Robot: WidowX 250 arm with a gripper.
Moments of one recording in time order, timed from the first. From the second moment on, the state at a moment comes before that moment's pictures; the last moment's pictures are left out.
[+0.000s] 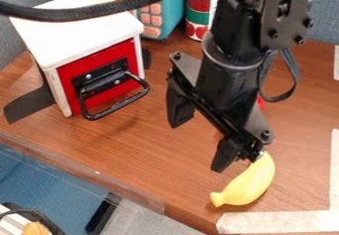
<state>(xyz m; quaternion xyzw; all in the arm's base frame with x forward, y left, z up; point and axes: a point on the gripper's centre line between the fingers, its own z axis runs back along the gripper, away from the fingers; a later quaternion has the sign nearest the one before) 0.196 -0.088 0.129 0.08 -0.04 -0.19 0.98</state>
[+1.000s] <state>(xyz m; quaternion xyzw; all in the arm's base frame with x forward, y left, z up) 0.213 -0.007 0.075 0.10 0.01 -0.18 0.98</state>
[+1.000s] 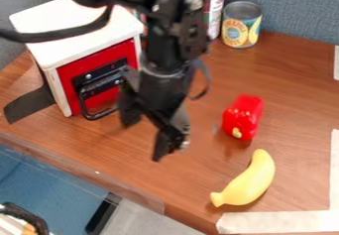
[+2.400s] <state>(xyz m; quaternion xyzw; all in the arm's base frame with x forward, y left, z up) 0.258 0.079 0.037 0.15 -0.02 -0.19 0.97</state>
